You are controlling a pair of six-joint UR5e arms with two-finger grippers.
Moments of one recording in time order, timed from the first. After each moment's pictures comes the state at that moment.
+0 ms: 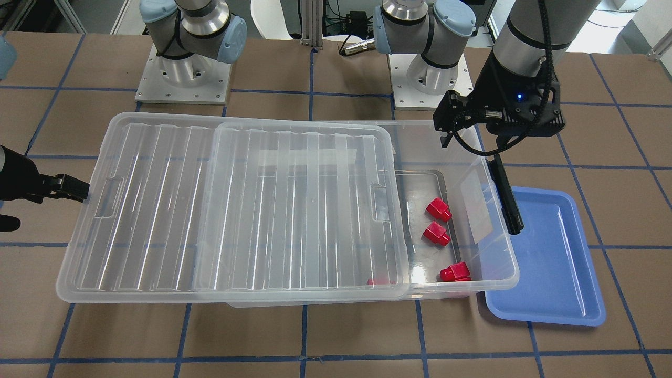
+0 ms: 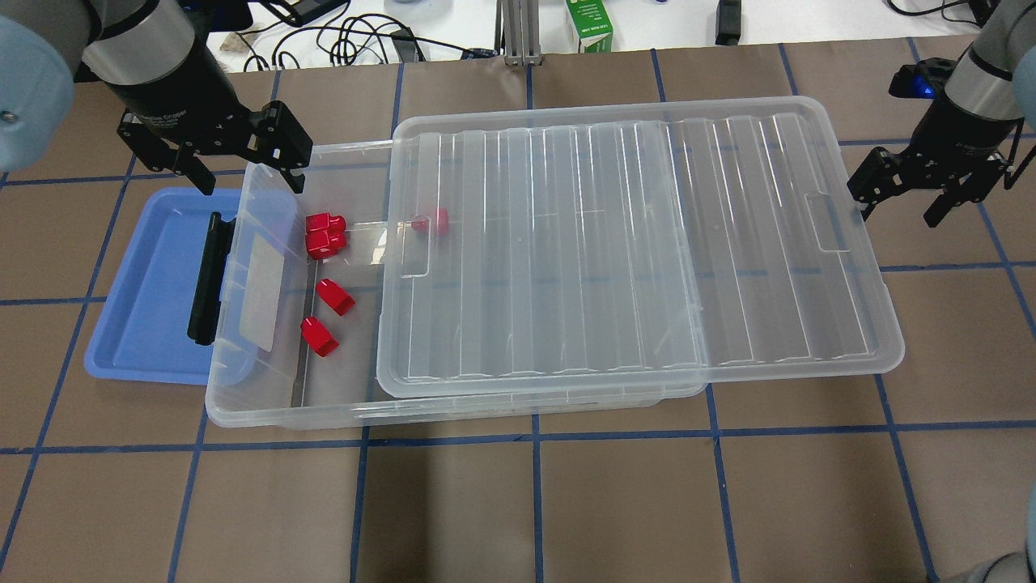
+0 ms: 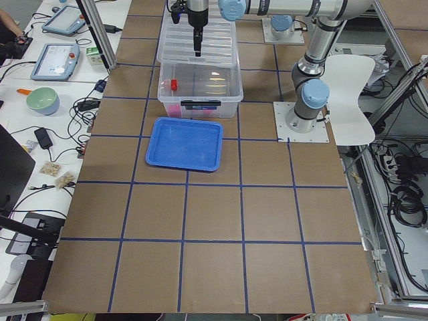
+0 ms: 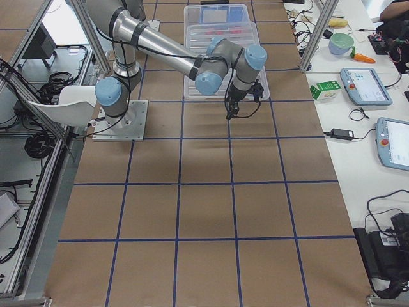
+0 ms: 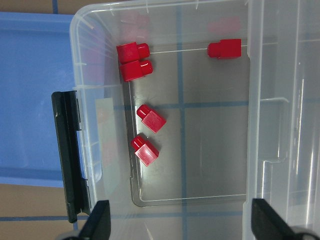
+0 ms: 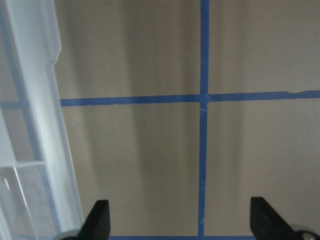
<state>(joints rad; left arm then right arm) -1.53 -1.59 -1.53 -1.58 1.58 0.06 1.19 -1.31 1.62 -1.67 -1.59 -0.34</state>
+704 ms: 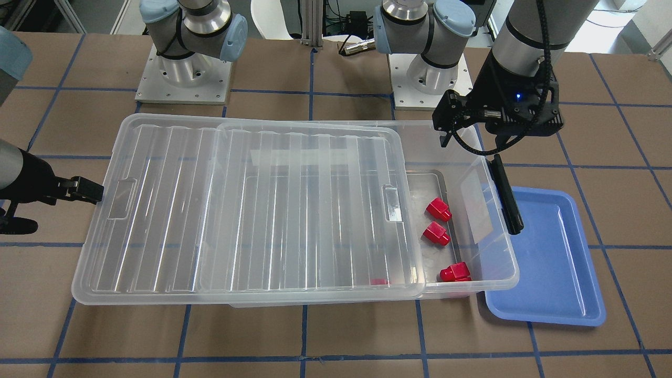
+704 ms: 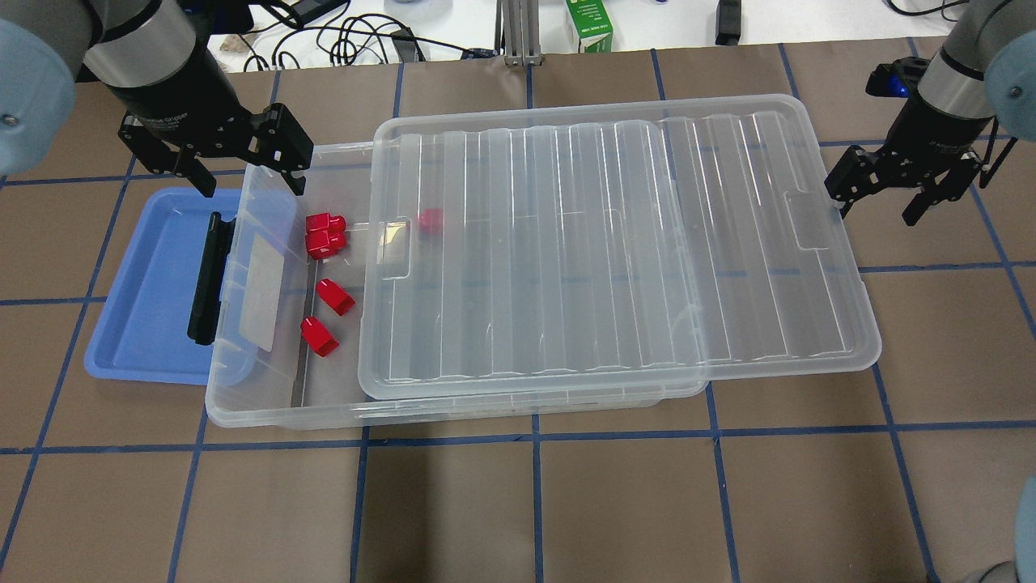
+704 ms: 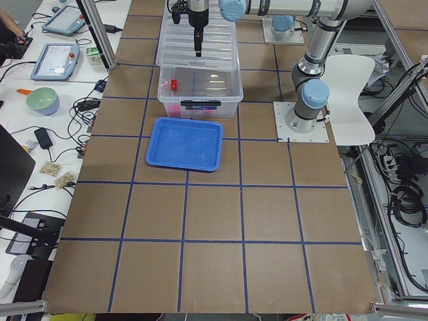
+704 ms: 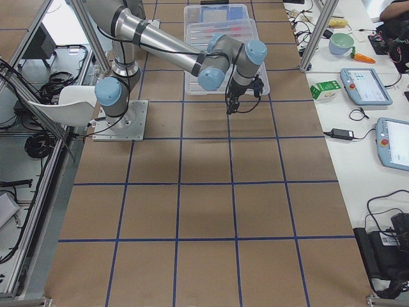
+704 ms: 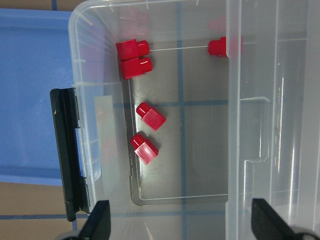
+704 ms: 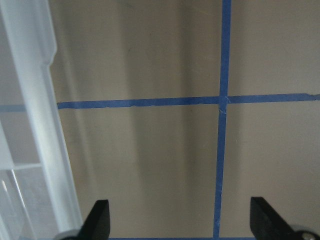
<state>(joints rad) -1.53 -1.59 -1.54 -1.58 1.58 0.06 1.24 -1.31 1.62 -1.67 -1.58 -0.30</state>
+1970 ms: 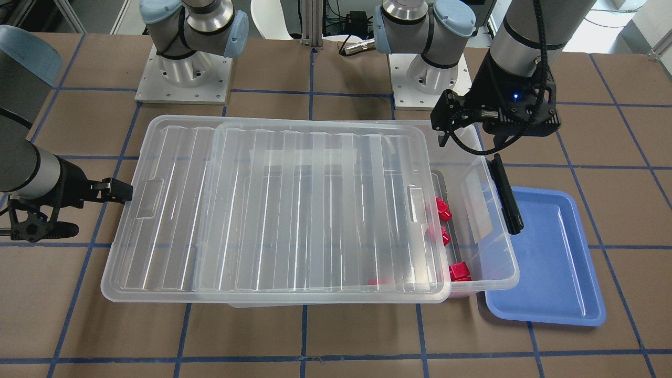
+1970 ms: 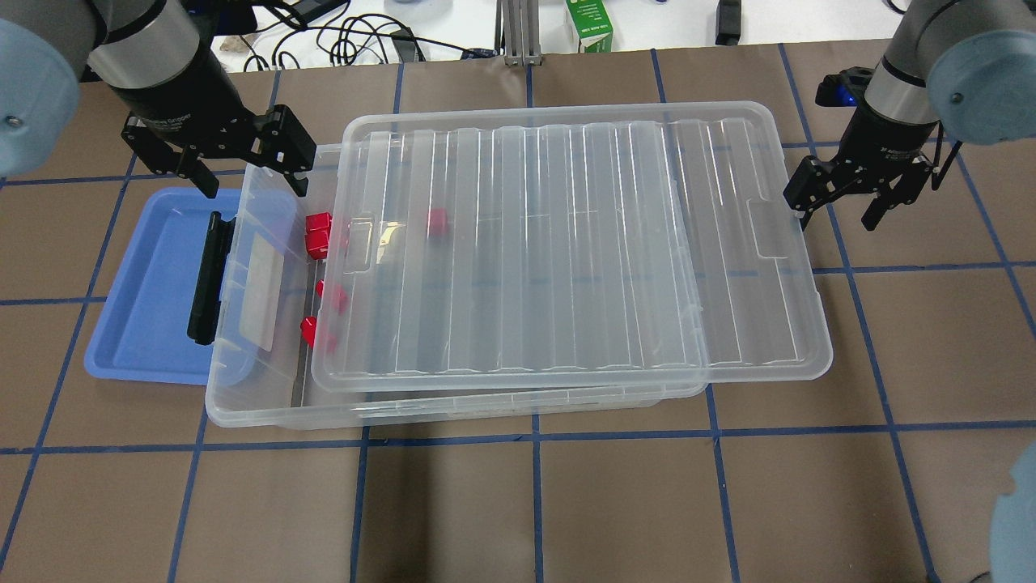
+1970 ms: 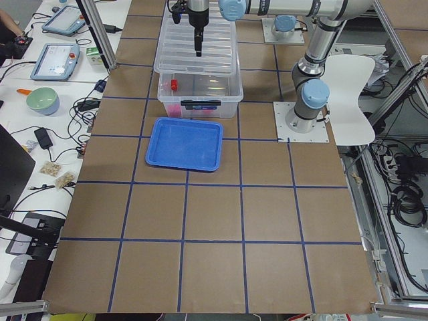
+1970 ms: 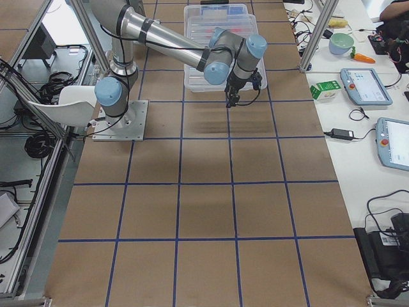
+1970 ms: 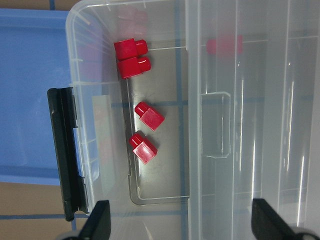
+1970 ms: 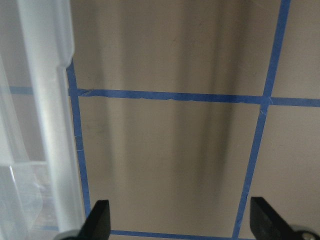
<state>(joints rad) -1.54 -1.59 -1.54 -1.58 1.58 0.06 1.32 -1.29 1.62 -1.64 -1.59 -0.30</state>
